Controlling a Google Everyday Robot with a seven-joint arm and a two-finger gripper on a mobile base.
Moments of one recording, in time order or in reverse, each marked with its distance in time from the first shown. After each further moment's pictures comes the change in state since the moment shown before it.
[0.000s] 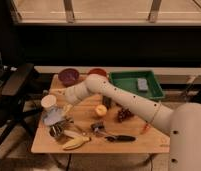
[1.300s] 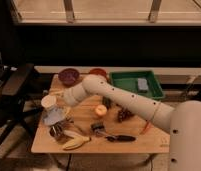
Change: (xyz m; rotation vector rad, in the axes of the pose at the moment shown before) arm -0.009 0.021 0.007 -0.081 0.043 -0.030
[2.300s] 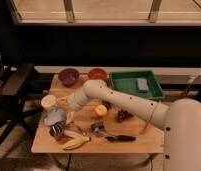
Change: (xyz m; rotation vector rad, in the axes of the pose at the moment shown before) arm 0.051 0.029 0.020 -0.047 0.067 0.085
